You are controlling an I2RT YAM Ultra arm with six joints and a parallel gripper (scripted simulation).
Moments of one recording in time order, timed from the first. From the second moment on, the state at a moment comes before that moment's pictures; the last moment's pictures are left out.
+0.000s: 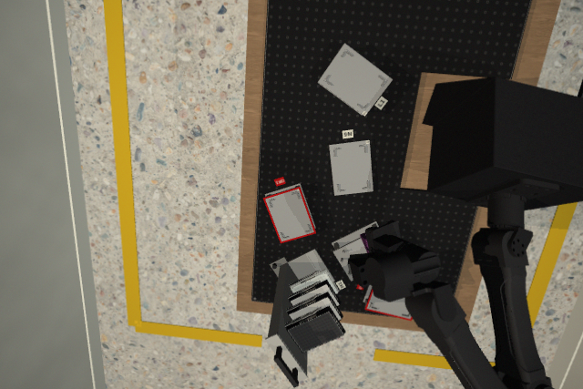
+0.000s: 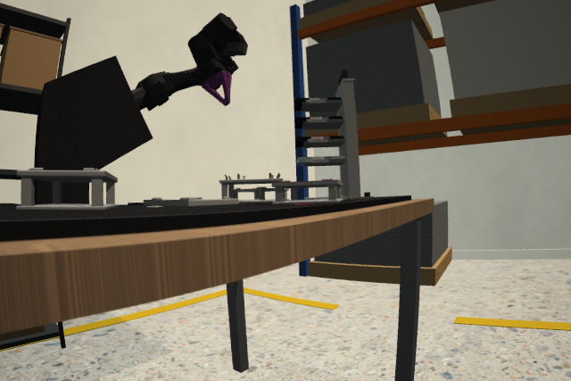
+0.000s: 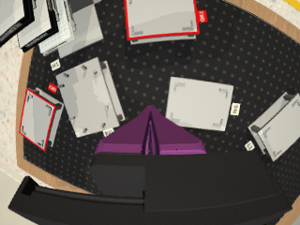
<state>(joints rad) -0.36 1.30 0.57 -0.43 -1.29 -0.16</state>
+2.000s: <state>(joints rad) -0.37 1.69 0.12 1.56 -1.31 0.80</state>
